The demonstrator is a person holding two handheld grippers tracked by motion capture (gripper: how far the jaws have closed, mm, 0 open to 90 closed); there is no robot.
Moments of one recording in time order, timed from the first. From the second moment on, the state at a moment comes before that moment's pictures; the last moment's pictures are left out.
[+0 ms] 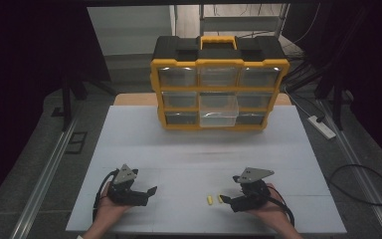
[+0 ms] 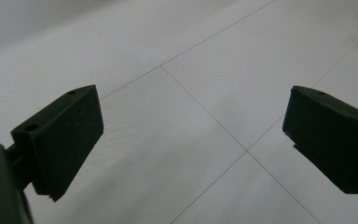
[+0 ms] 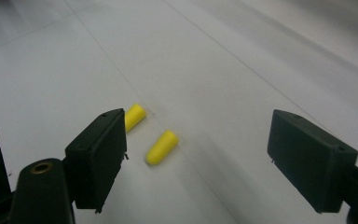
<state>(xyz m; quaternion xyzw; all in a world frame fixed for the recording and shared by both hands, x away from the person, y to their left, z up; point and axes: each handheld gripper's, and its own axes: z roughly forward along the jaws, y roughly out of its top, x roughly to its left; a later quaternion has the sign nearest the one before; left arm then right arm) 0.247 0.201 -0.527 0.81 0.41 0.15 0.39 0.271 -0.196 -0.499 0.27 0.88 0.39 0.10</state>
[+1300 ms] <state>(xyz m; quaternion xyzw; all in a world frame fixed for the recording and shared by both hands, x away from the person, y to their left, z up) 0.246 0.201 -0.527 0.81 0.41 0.15 0.39 0.270 -0.172 -0.516 0.24 0.91 0.31 0.08</state>
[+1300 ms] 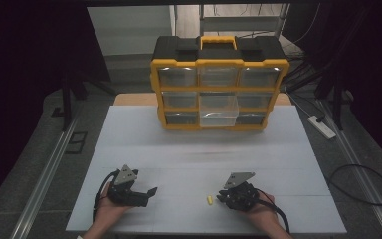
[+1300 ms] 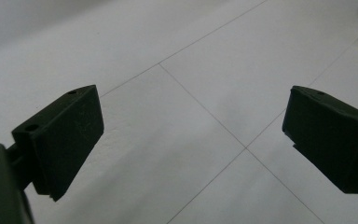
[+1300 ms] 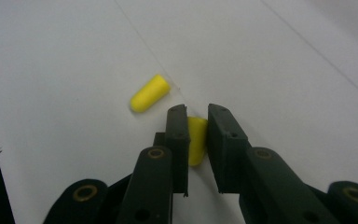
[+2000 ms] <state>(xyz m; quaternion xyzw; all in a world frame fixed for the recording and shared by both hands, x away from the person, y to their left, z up) 0.246 0.200 -0.527 0.81 0.41 0.16 0.39 0.277 -0.186 -0.484 0.25 0.88 0.40 0.11</state>
